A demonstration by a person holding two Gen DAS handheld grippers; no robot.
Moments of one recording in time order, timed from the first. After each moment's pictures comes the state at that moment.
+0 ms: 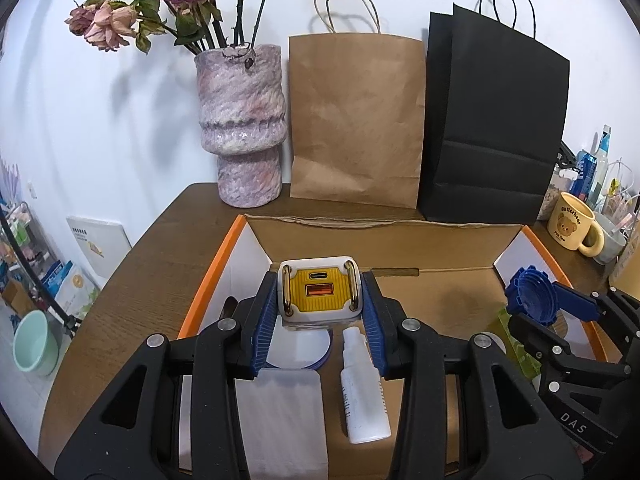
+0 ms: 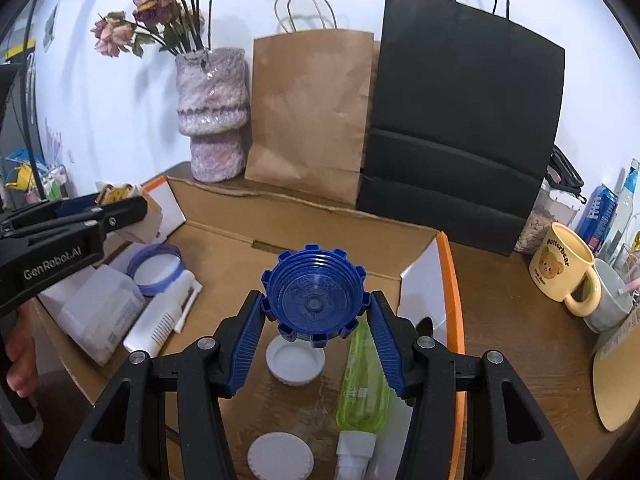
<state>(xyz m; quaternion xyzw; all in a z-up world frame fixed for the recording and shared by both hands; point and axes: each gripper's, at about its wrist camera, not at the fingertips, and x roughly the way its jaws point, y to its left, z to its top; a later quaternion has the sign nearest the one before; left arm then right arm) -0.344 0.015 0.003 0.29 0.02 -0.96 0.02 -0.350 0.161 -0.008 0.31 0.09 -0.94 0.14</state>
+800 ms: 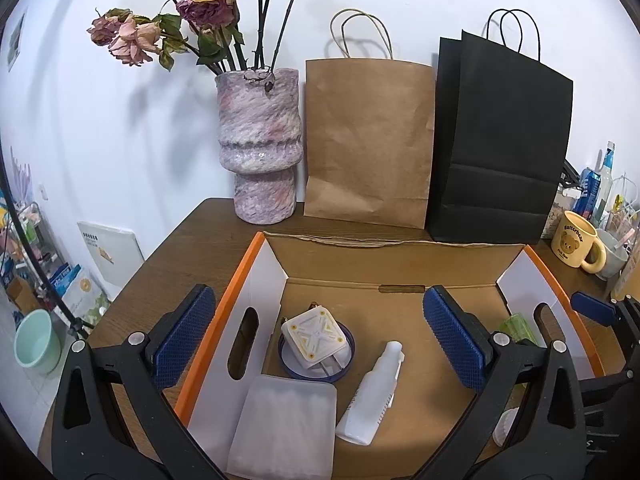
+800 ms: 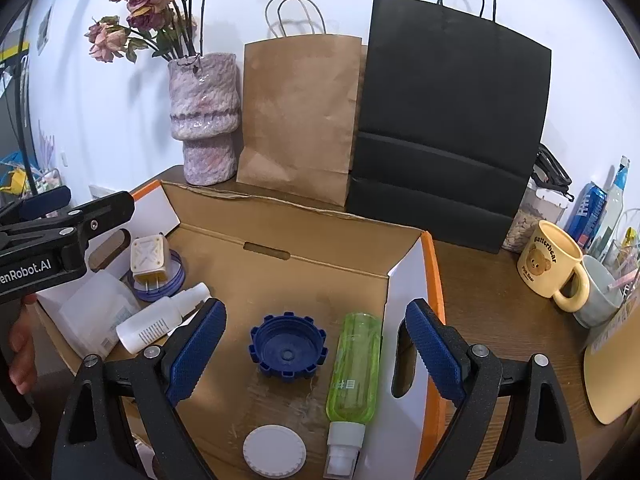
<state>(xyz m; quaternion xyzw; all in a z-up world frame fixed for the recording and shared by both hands) -0.333 0.008 0.014 0.26 0.02 -0.97 0.04 -0.342 0.166 -0.001 0.30 0.08 -0.94 0.13</state>
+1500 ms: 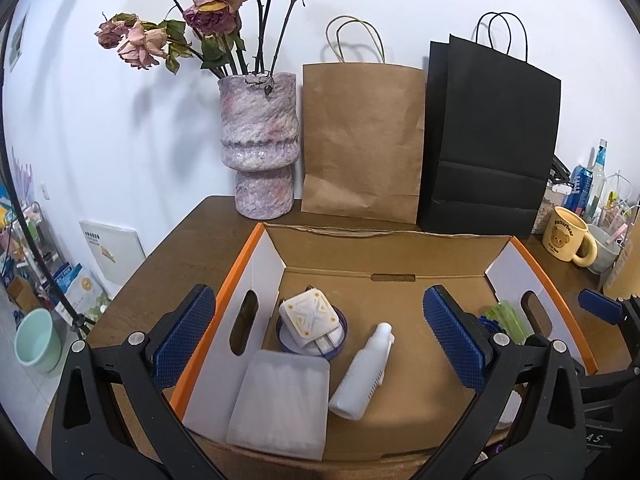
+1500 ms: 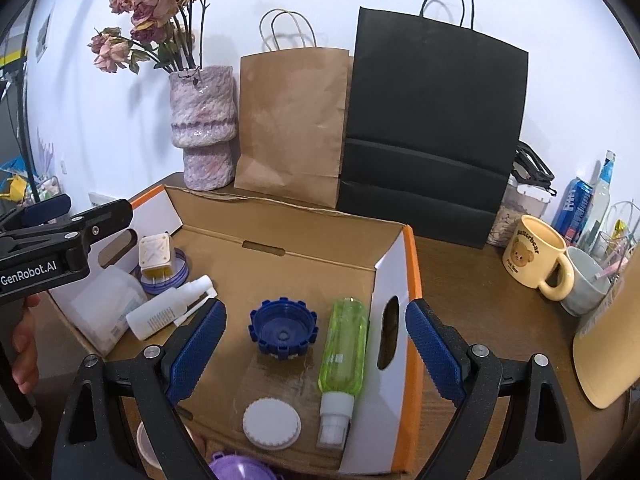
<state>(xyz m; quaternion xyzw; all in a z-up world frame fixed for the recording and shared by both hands) -0.305 0.012 0.016 0.25 0.02 -0.97 0.04 -0.312 0.183 0.005 0.28 0.08 -0.95 0.12</state>
